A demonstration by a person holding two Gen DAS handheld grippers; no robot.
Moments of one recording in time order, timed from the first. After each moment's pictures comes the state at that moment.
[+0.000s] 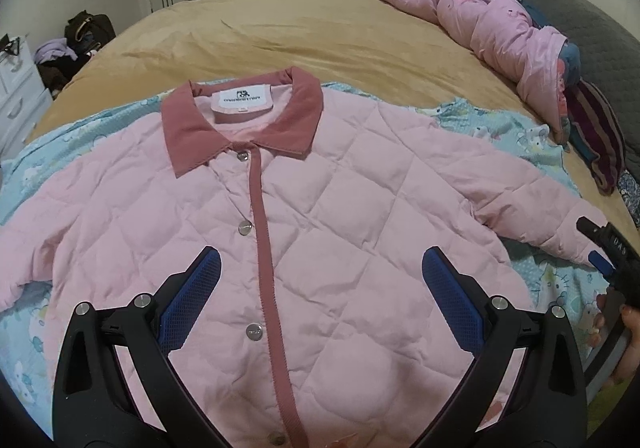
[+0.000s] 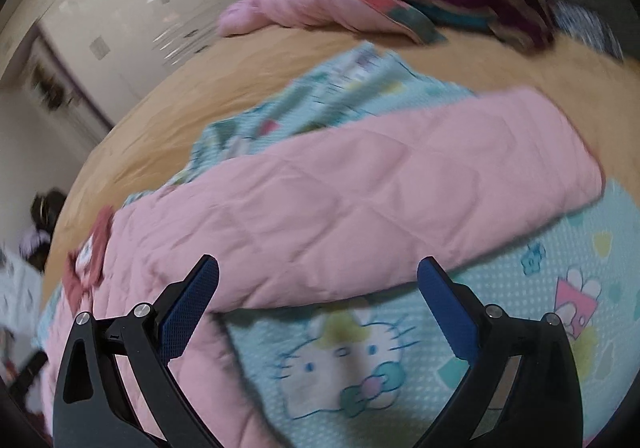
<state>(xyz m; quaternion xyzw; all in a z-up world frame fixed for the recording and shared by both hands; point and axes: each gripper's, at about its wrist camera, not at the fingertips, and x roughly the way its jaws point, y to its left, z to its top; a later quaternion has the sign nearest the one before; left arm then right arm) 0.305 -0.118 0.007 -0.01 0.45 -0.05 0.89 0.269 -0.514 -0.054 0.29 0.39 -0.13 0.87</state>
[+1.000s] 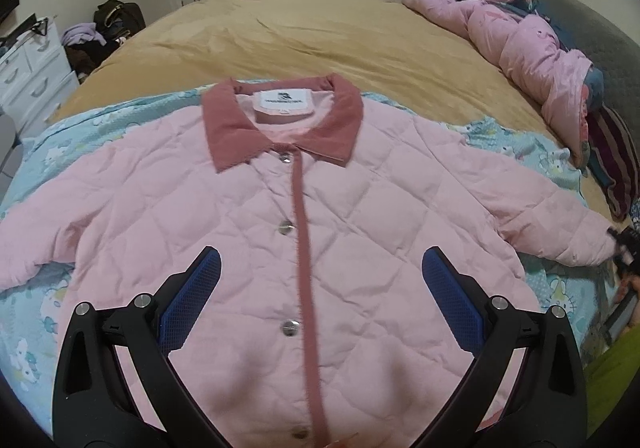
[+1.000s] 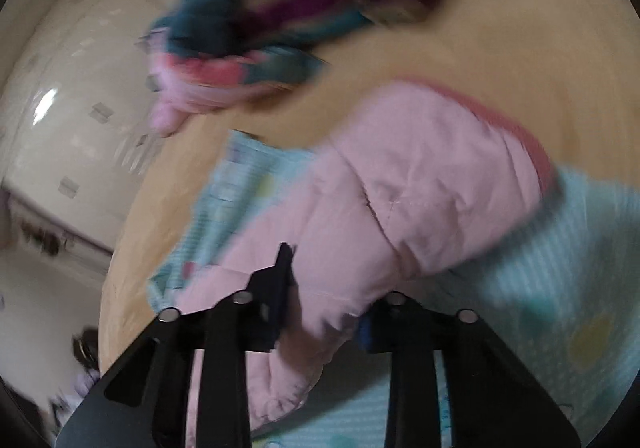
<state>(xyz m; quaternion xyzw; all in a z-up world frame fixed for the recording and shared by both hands) 0.300 -0.084 0.025 -0.03 0.44 0.01 0.90 0.281 -0.652 -0.052 0.41 0.27 -0.16 0.85</state>
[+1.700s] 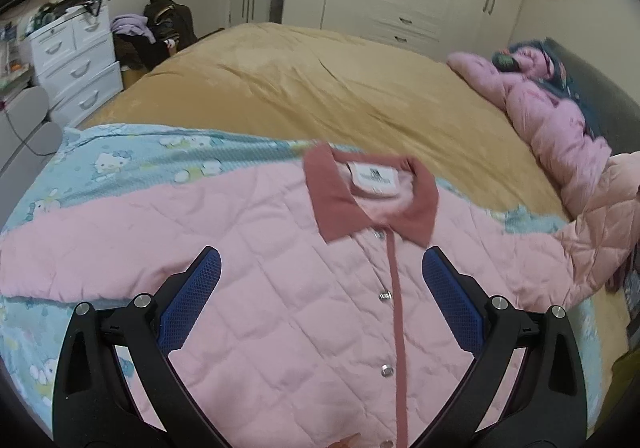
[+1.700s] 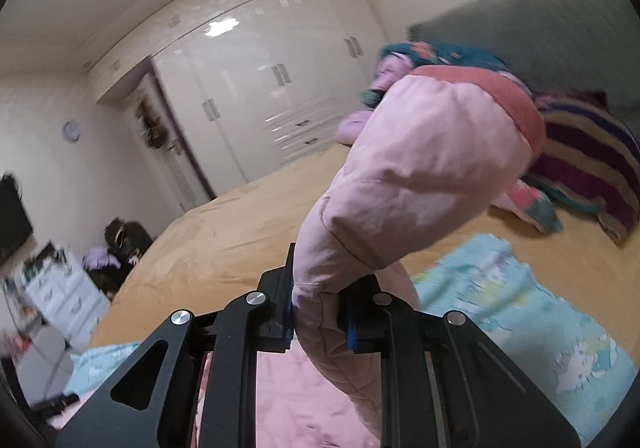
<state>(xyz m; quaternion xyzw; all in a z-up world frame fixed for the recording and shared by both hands) 0.299 0.045 0.093 -0.10 0.38 0.05 0.92 0.332 -0.450 0.152 0.18 0.17 0.04 0.97</state>
